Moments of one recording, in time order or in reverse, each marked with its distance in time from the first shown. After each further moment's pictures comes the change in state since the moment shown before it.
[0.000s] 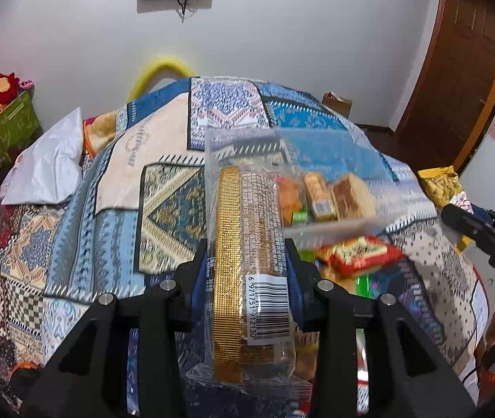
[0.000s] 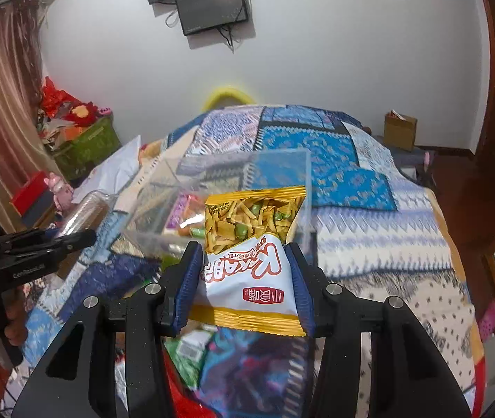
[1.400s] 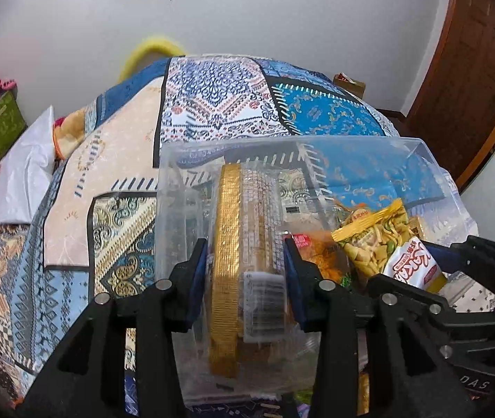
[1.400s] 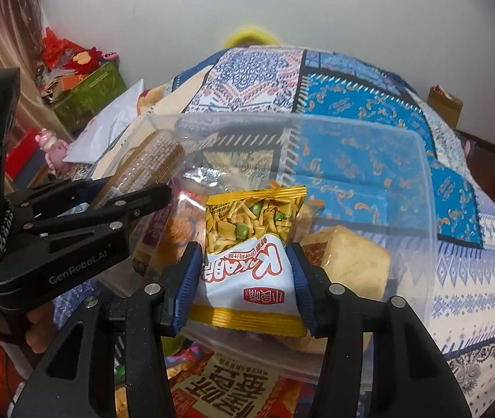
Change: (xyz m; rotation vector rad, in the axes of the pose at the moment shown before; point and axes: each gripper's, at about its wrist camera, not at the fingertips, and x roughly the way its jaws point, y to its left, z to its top) left arm 0.134 -0.002 0.053 0.007 0.094 0.016; right arm 0.130 0.023 0.024 -0.075 0.256 0.063
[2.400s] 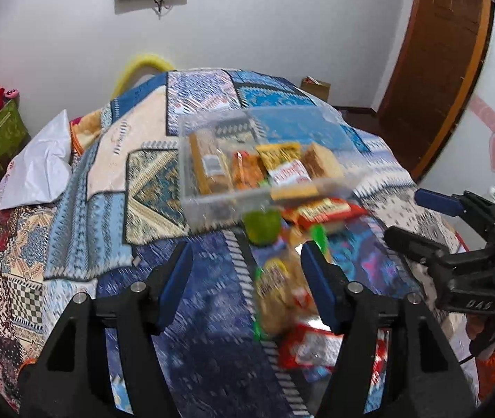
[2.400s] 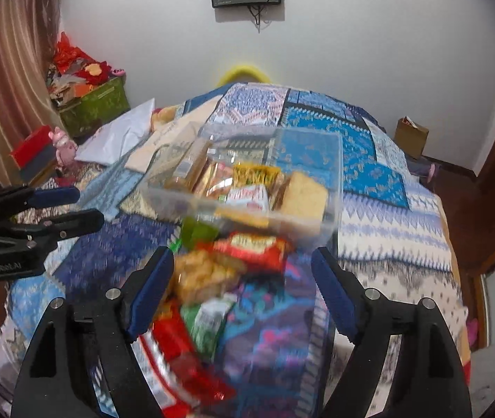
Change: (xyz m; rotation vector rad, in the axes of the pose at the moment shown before) left arm -0.162 -0.024 -0.108 0.078 -0.042 -0.064; right arm -0.114 0.030 -0.087 -0.055 -0.129 -0.103
